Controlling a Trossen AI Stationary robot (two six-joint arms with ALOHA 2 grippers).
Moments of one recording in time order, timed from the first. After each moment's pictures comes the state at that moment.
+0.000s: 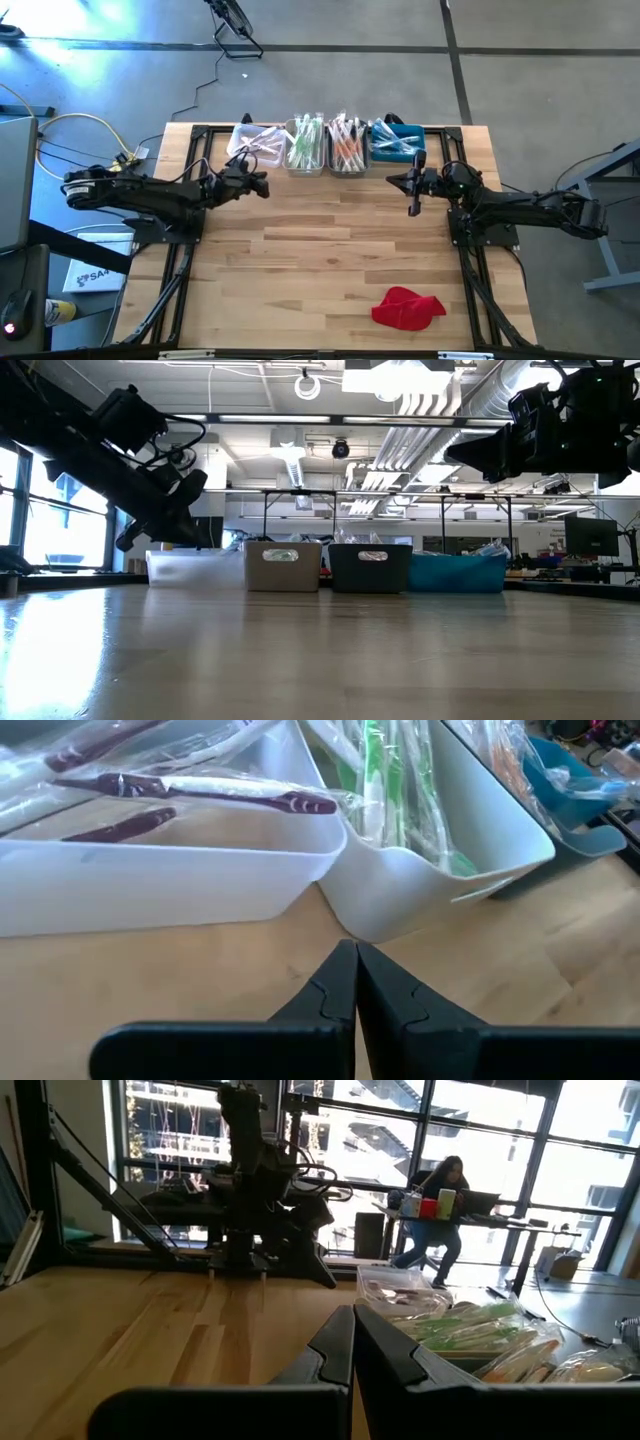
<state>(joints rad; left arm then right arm) 0.30 1.08 0.22 0.39 -0.45 -0.73 -0.47 0.81 0.06 0.85 -0.33 -0.08</state>
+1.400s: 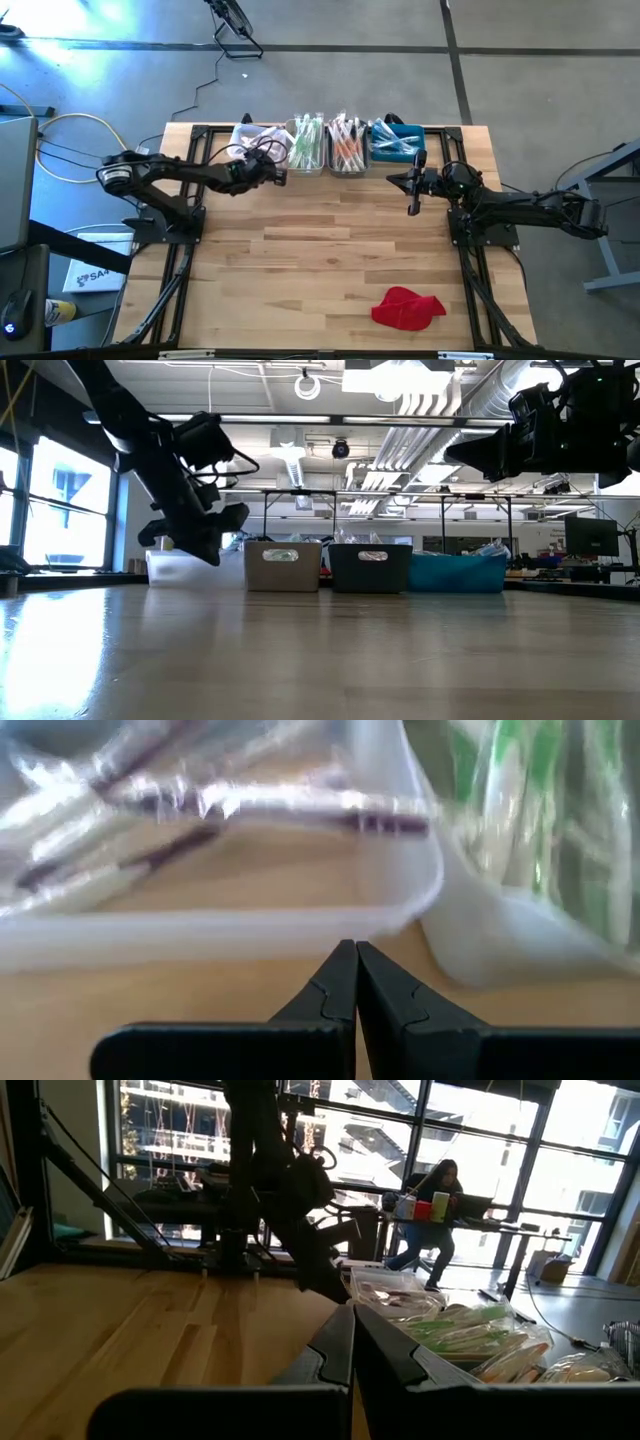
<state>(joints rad) 0.37 1.43 0.58 0.01 -0.54 -0.79 -0.47 0.81 0.06 0.86 -0.32 -0.10</state>
